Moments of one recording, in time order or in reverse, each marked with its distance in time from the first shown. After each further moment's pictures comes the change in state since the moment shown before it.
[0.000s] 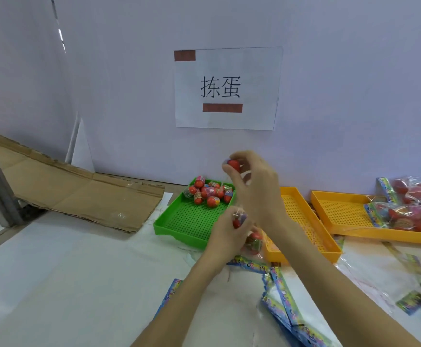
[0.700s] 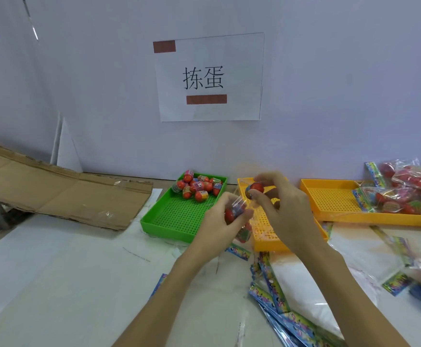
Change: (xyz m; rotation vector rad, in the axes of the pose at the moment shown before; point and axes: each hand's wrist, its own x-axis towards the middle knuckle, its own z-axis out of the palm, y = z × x) left_hand -0.009 0.009 -0.003 0.017 -0.114 0.236; right_hand -0.059 0.042 -0.066 -0.103 -0.063 0.021
